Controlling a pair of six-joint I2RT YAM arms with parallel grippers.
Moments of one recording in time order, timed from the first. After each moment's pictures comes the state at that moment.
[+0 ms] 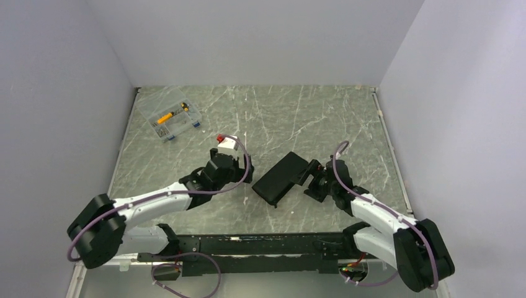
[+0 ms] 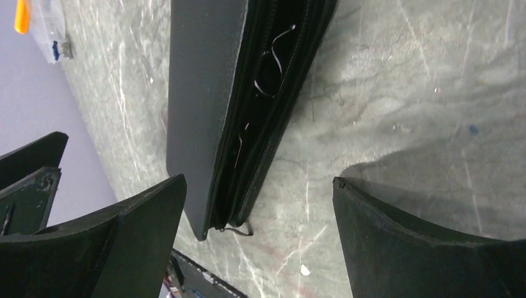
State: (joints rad) left arm -0.88 1.17 0.58 0.10 -0.36 -0.46; right arm 0.37 1.00 0.27 0.02 -0.22 1.02
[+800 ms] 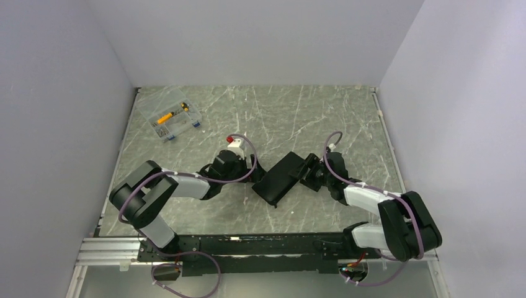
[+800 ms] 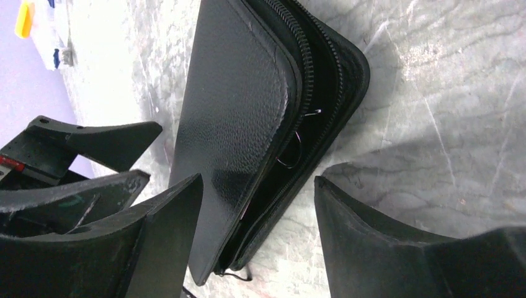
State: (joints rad) left arm -0.72 1.61 0.56 0.56 0.06 -0.61; right arm 0.33 1.26 0.33 0.23 -0.25 0.92
